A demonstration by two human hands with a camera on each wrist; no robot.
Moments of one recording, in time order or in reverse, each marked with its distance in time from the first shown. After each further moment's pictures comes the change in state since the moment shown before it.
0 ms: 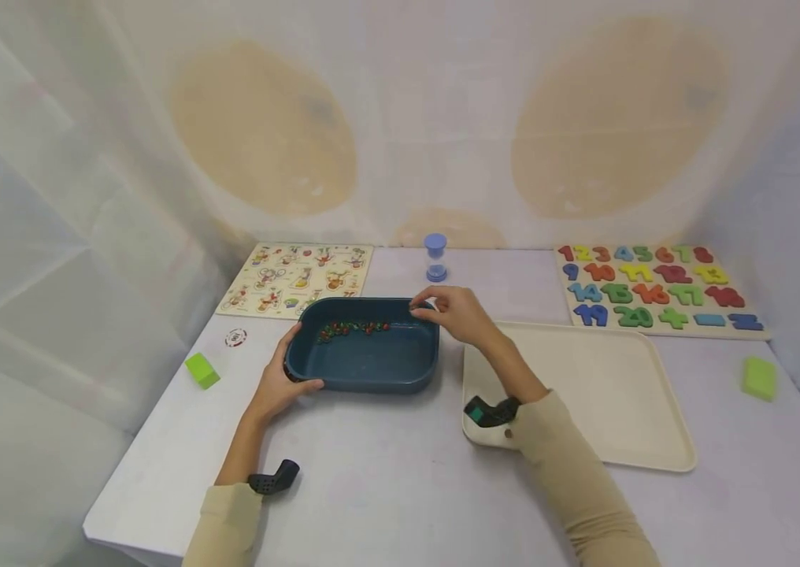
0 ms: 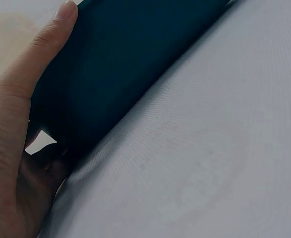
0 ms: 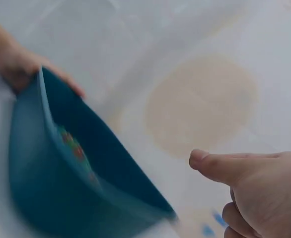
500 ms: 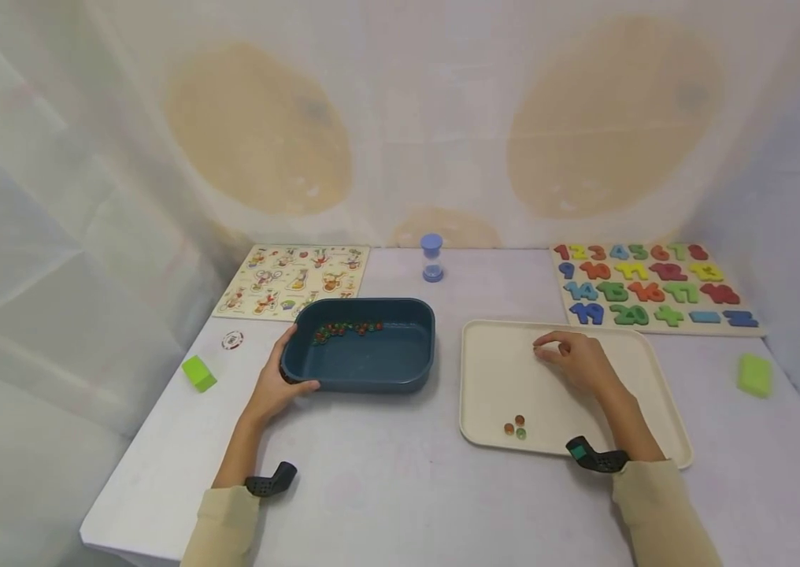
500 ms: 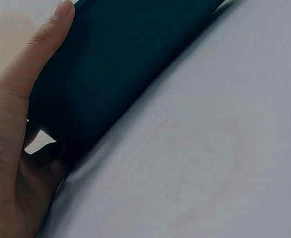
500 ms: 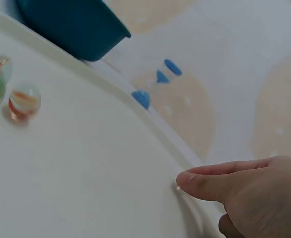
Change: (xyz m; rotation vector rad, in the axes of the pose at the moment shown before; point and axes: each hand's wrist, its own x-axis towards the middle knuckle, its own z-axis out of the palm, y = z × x) left_hand 0.001 -0.004 0.001 0.004 0.002 0.004; right_hand -0.134 0.113 -0.070 -0.225 0.009 0.412
